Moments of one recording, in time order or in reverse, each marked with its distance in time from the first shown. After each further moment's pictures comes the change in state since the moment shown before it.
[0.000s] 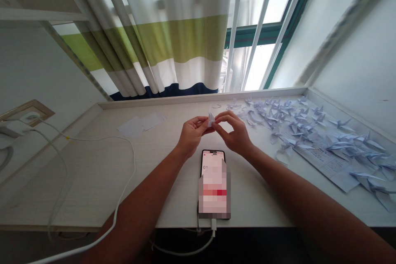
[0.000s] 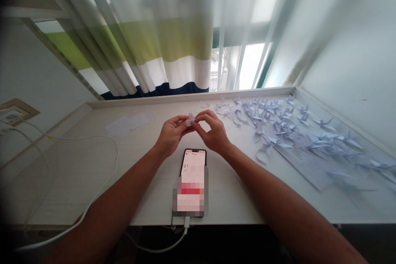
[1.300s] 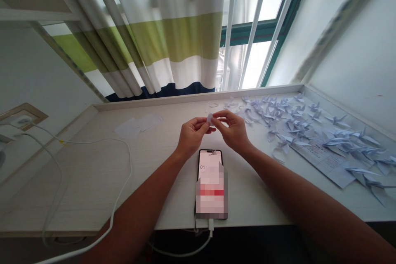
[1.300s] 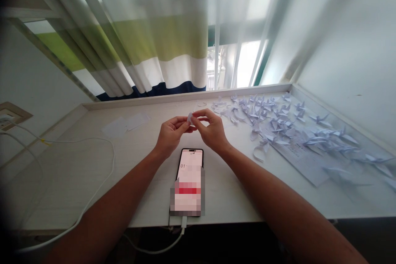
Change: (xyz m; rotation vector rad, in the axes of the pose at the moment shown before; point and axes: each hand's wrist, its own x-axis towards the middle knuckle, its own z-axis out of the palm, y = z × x) left_hand -0.004 -0.007 0.000 0.314 -0.047 0.122; right_hand 0.003 -0.003 0.005 0.309 0.106 0.375
